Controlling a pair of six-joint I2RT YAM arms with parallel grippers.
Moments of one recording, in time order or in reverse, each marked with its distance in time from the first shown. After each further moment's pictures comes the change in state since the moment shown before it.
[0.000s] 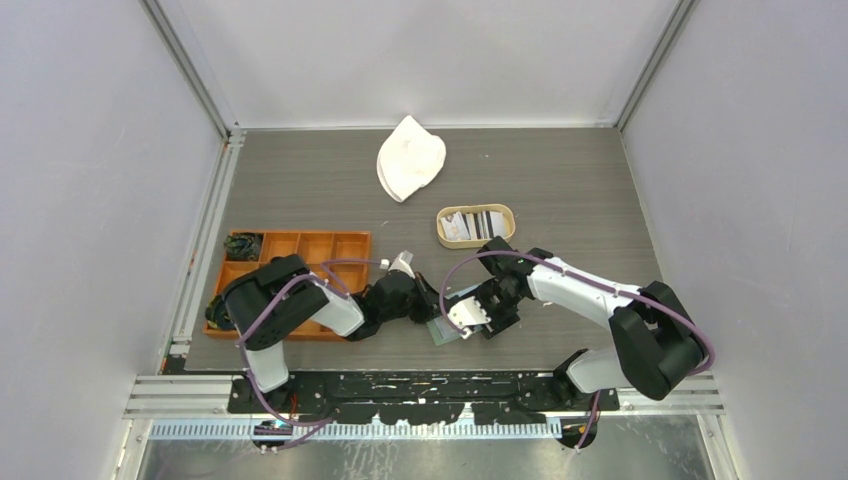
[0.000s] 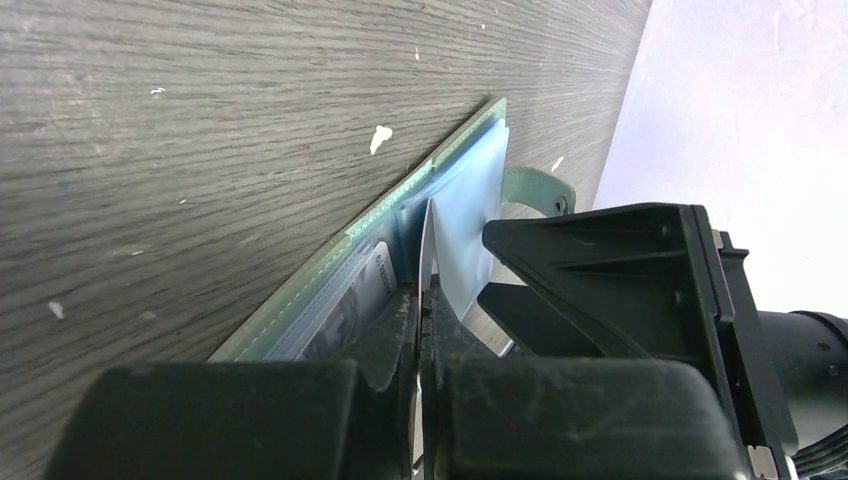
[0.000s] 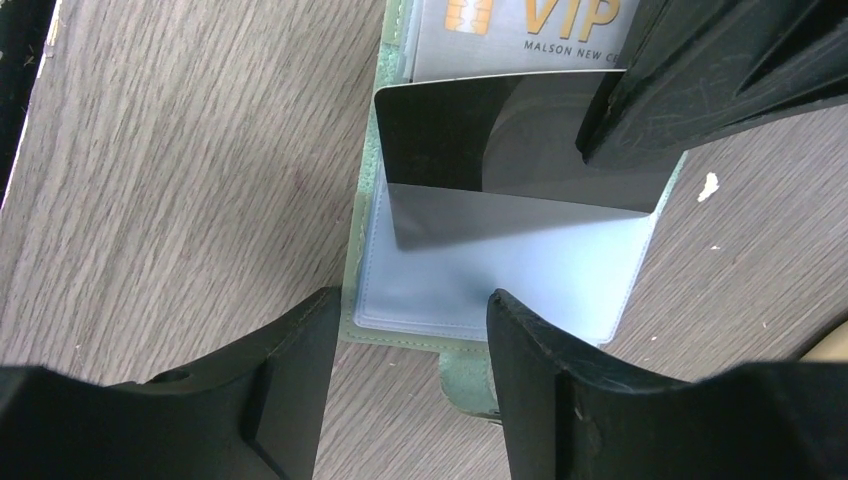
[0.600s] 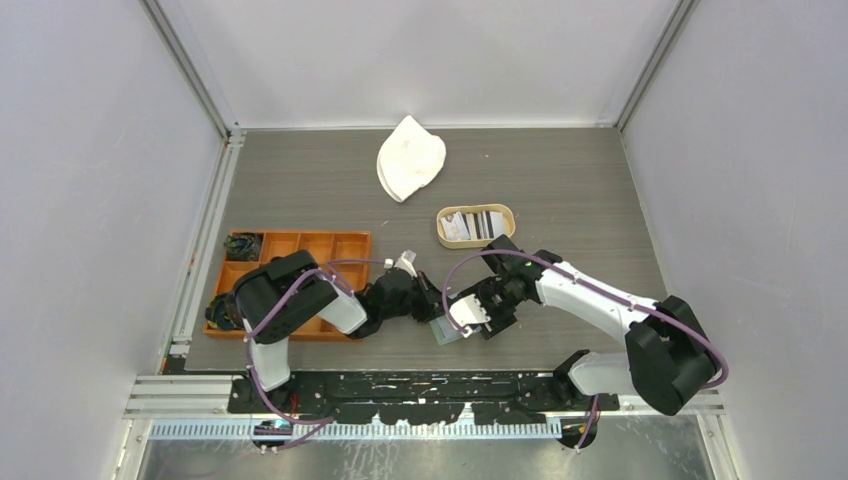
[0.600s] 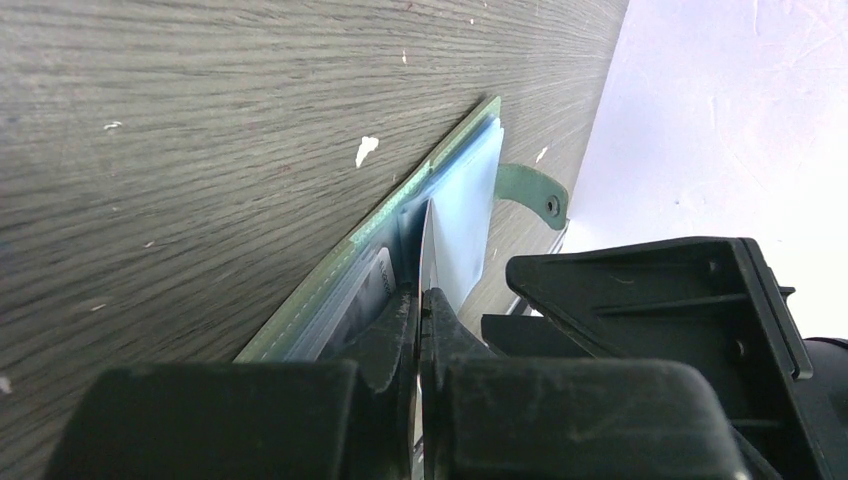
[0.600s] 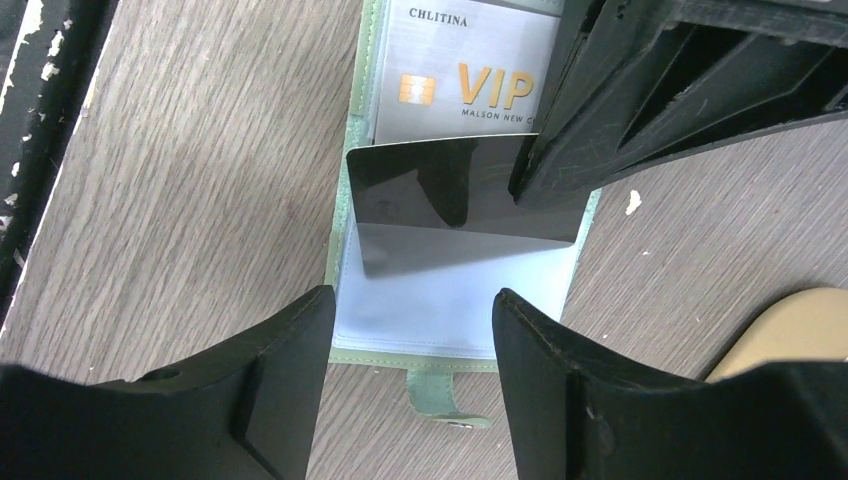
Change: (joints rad) left arm 0.025 0.067 0.014 0.087 0.081 -0.025; right arm 0.005 -0.085 -0.003 0.003 -0.077 0.032
